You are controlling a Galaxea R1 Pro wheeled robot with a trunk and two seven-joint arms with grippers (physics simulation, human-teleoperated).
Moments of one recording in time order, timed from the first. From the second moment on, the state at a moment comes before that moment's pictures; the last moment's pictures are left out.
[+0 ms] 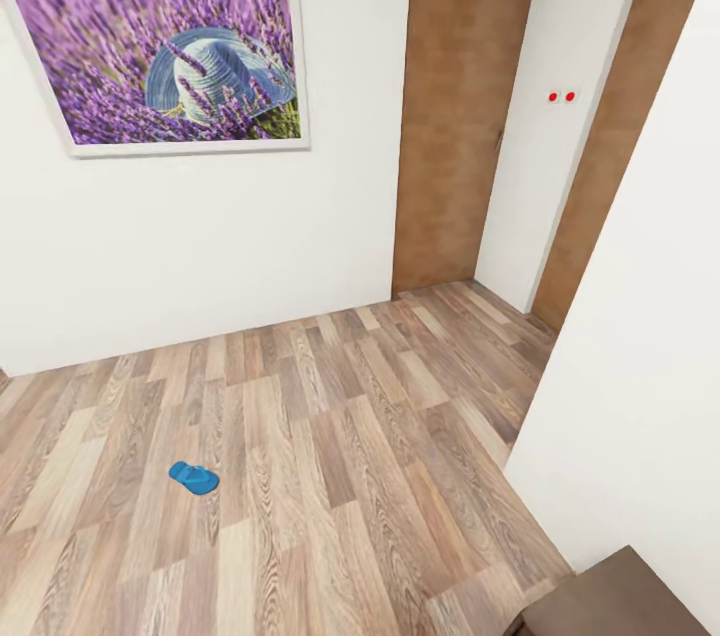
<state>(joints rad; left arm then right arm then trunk) 0.00 0.00 0.00 -0.54 0.04 -0.26 0.00 -0.01 0.00 -0.04 -0.42 -0.08 -0.02 0.02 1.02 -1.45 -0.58</state>
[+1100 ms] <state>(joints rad) 0.00 0.00 0.00 -0.54 0.04 -0.26 0.00 -0.01 0.00 -0.04 -0.42 -0.08 -0.02 0.02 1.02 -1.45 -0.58</state>
